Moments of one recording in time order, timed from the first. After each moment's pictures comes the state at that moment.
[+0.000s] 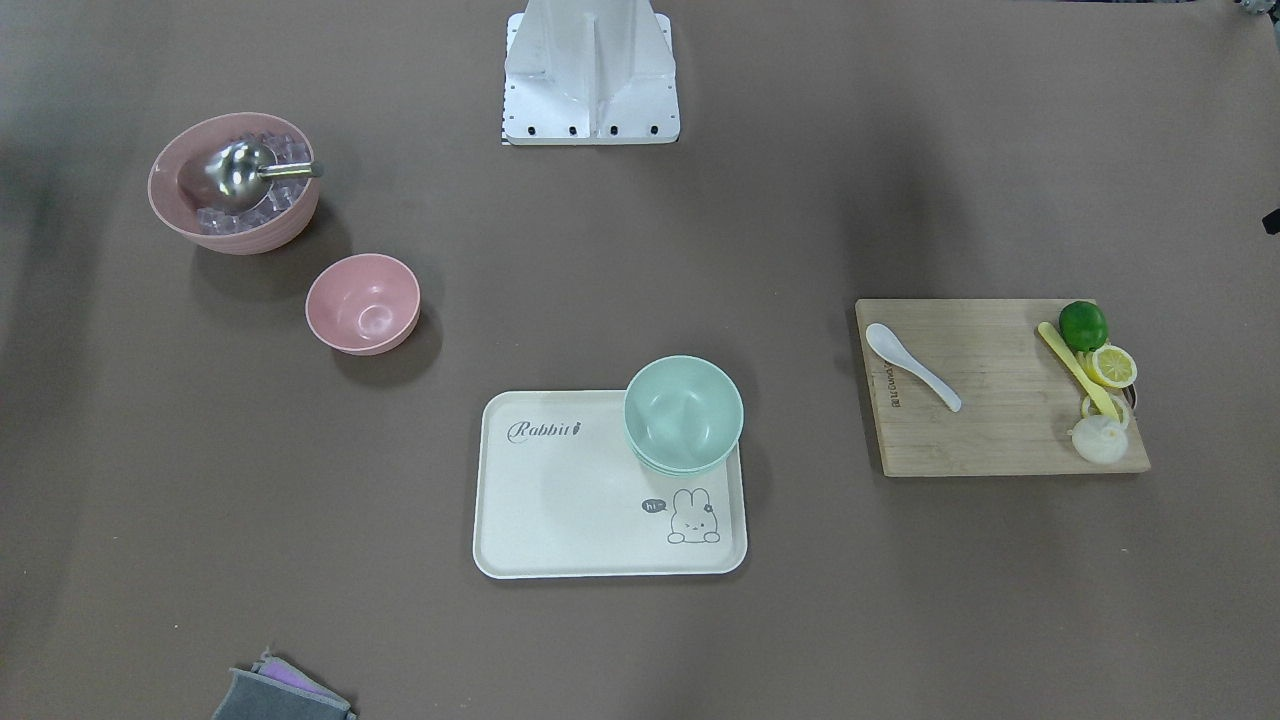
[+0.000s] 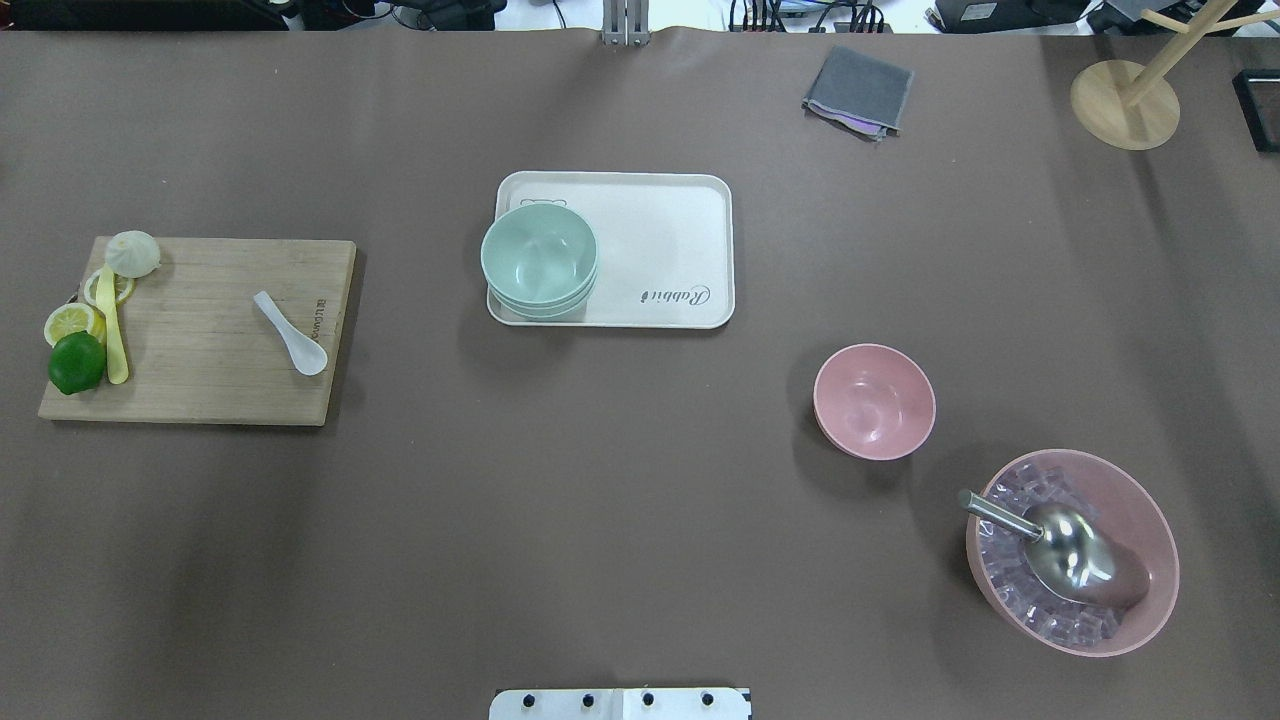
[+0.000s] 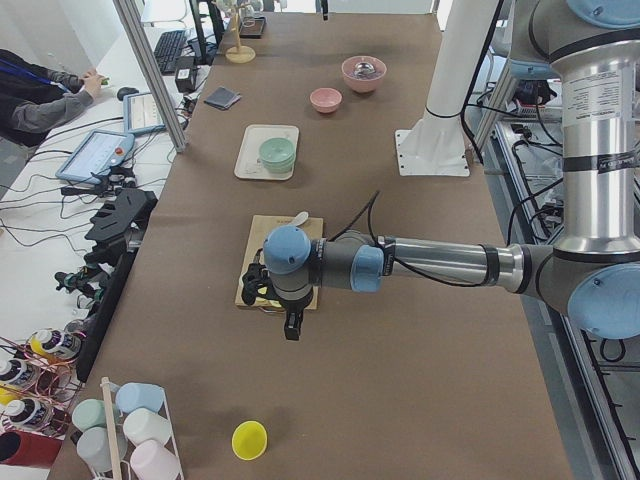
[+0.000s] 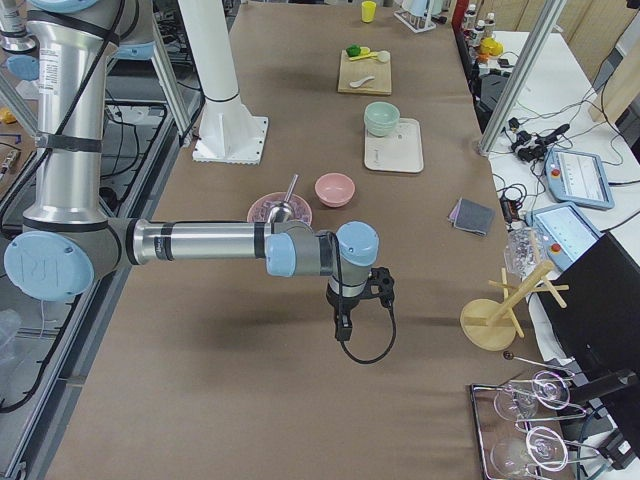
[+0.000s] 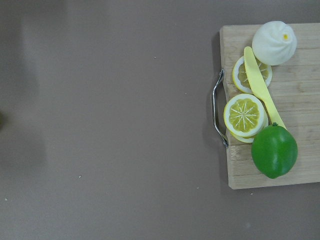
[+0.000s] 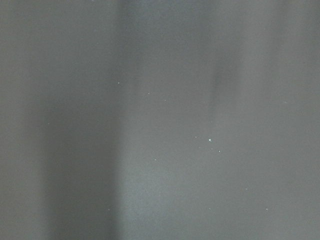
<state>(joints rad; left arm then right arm) -1.51 -1.45 -1.75 -1.59 -2.43 -0.01 1.44 -1.69 1.72 -1.58 2.28 -0.02</state>
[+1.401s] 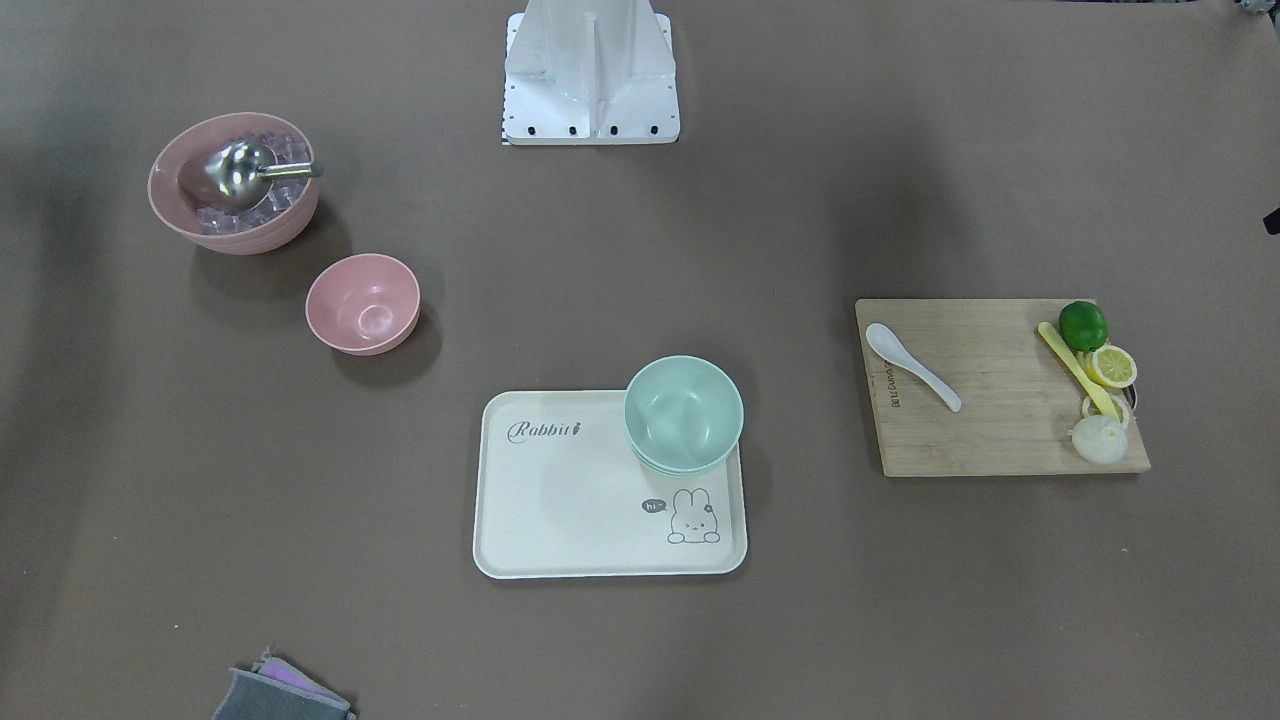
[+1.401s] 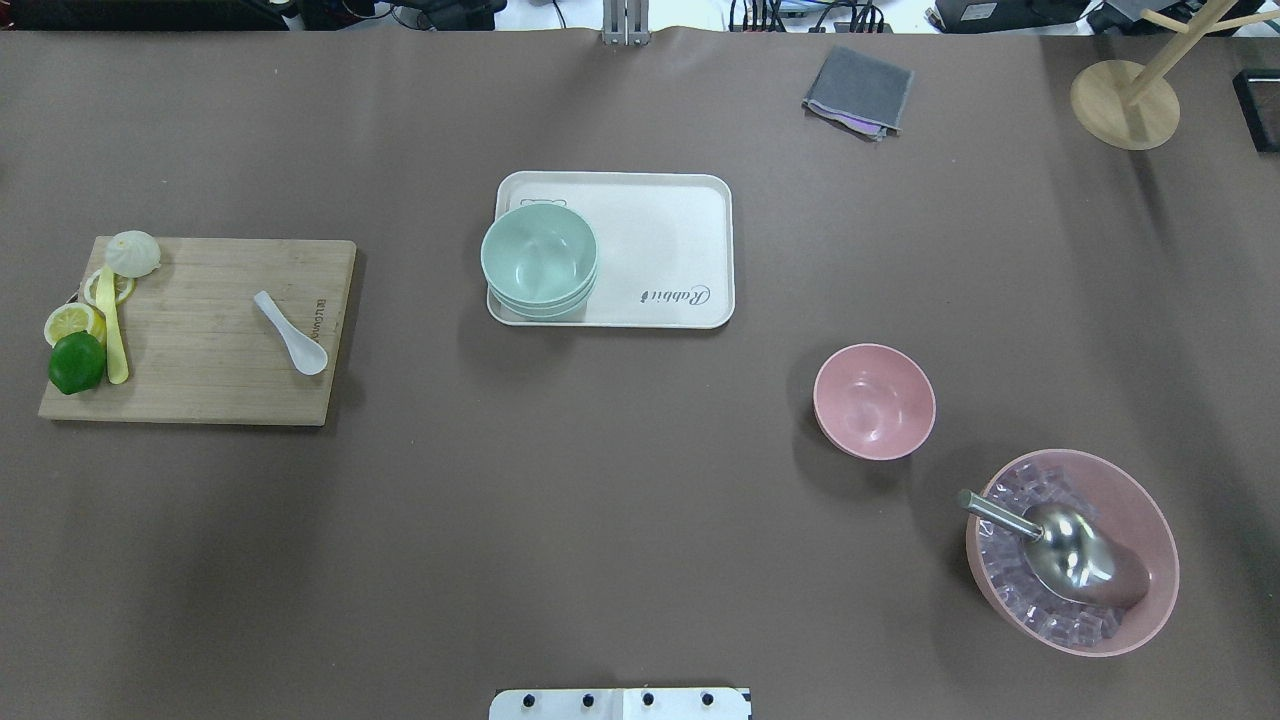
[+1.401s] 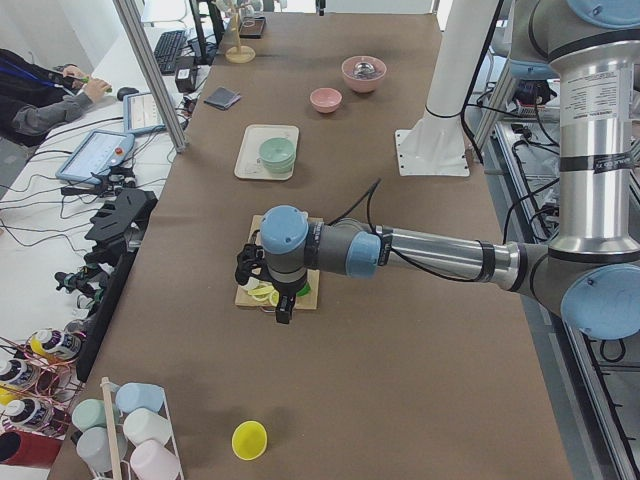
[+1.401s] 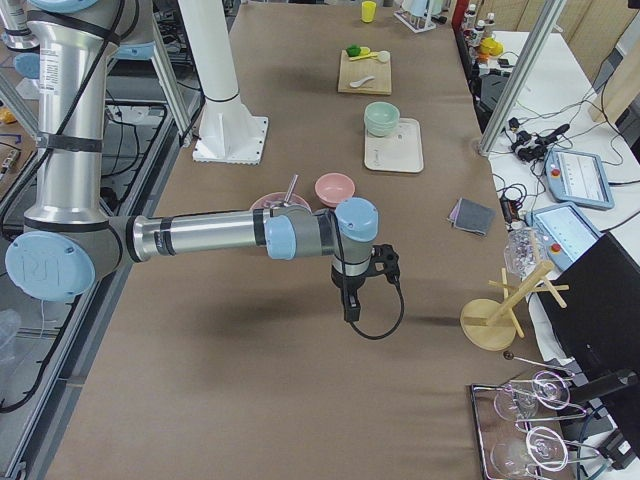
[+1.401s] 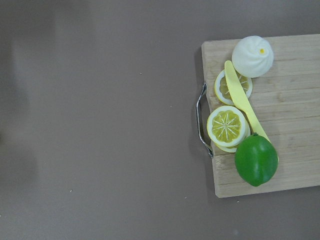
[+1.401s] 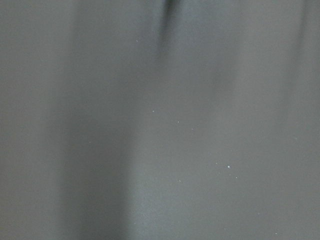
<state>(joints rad) -1.51 -1.47 -1.81 -1.63 -2.44 -0.01 1.44 -1.68 1.86 -1.58 2.29 -0.03</state>
